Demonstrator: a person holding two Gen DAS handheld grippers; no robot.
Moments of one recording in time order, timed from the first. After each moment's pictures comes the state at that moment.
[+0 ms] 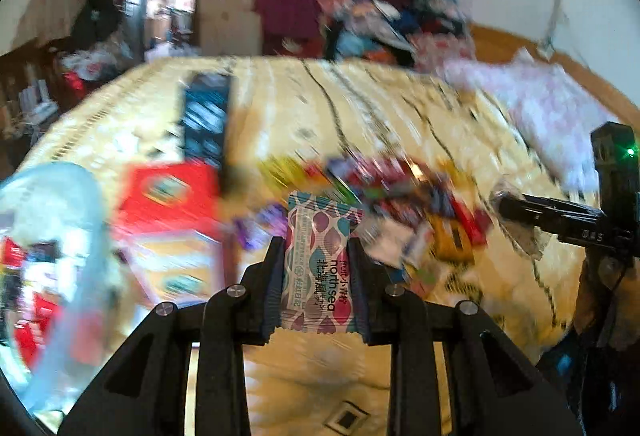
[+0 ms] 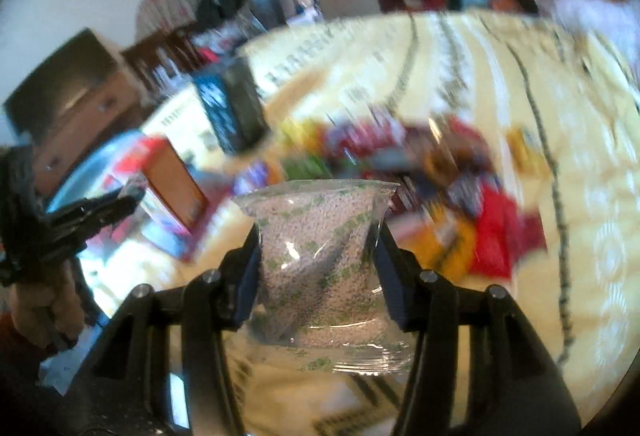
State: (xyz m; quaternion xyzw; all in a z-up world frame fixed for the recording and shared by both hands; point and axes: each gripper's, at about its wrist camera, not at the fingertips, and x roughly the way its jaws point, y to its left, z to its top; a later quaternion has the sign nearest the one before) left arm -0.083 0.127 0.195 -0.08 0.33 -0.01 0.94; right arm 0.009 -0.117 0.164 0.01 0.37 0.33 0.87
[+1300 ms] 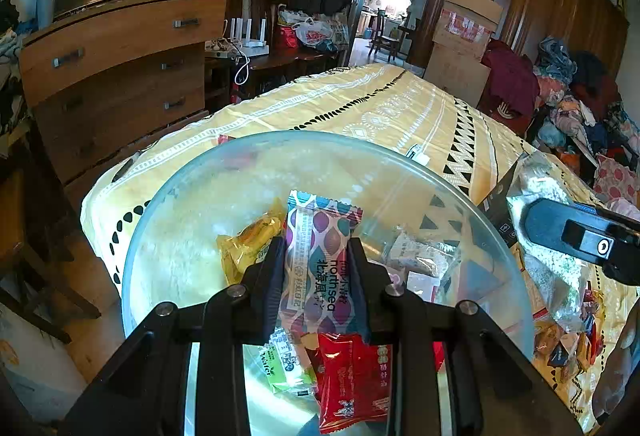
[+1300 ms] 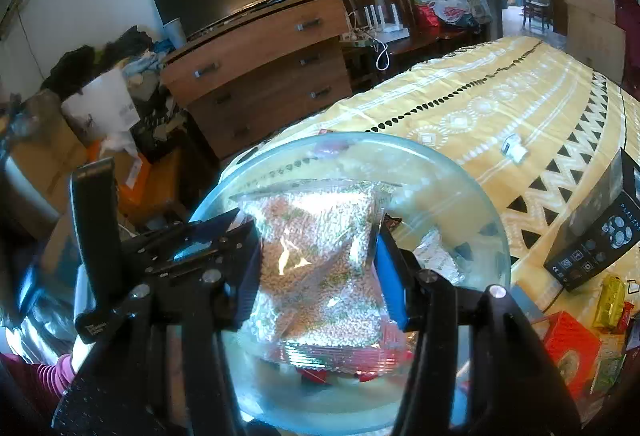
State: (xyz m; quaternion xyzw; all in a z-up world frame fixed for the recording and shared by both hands) left arm -0.204 0.425 0.189 -0.21 0.30 0.30 0.88; right arm -0.077 0.306 0.219 -0.12 0.36 0.60 0.70
